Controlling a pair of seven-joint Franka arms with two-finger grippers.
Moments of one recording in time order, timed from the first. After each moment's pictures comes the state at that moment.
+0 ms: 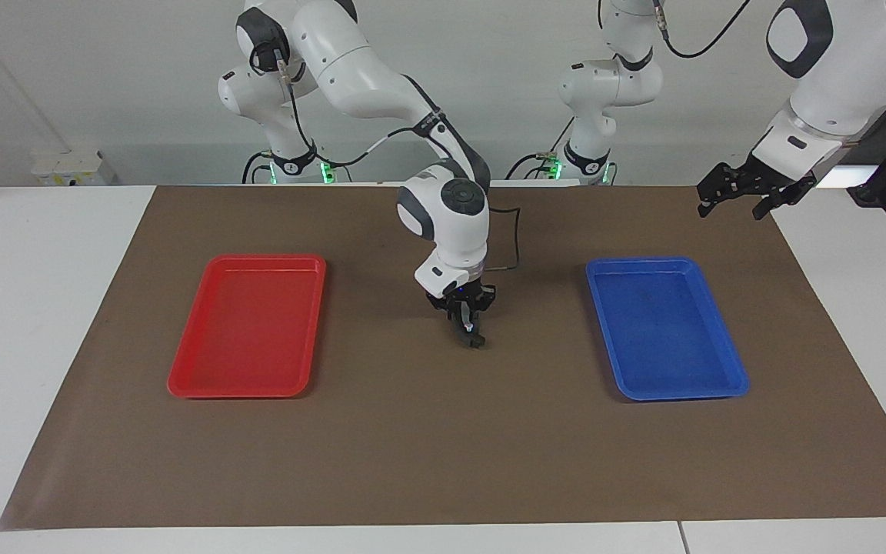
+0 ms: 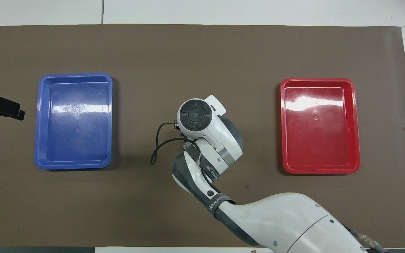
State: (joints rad) left arm -0.03 0.00 0.02 -1.60 -0.02 1.51 0.12; right arm 0.61 0.53 0.05 -1.68 -0.04 2.26 0.78
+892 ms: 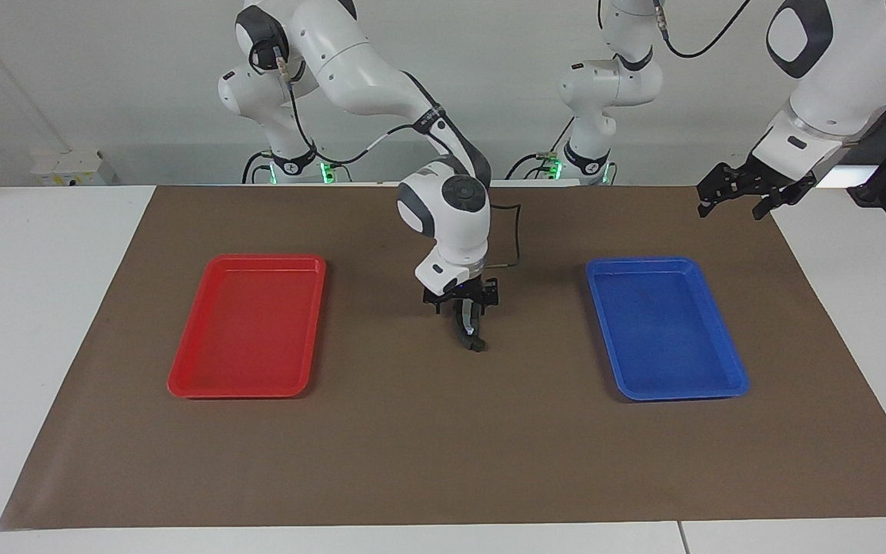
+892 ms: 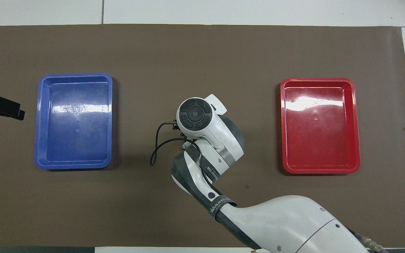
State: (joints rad) left arm -0.03 0.00 0.02 -1.60 -0.02 1.51 0.12; right arm 0.61 0.49 0.05 -1.67 -0.04 2.20 0.77
